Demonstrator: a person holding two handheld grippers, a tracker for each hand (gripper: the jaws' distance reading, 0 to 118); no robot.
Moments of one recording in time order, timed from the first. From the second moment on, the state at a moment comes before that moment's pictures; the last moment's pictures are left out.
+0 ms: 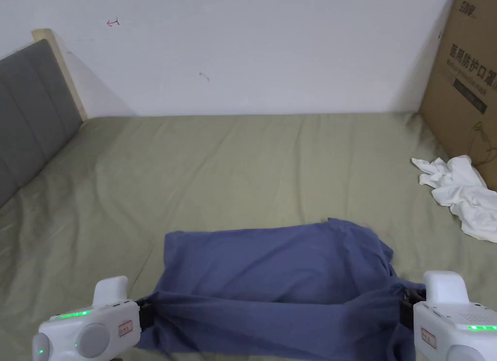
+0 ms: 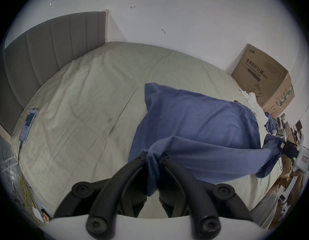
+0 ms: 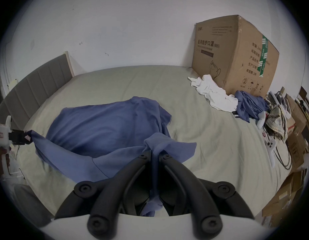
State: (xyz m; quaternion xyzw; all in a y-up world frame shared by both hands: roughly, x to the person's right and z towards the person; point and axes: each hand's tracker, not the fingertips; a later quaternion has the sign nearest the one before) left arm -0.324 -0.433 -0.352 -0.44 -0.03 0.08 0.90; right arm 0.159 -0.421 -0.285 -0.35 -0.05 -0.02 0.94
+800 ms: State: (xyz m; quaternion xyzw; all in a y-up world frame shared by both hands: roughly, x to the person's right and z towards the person) left arm -0.302 -0.424 -0.366 -0.42 -0.03 0.07 0.90; right arm 0.179 -0.421 -0.299 -0.35 -0.05 -0.04 0.94
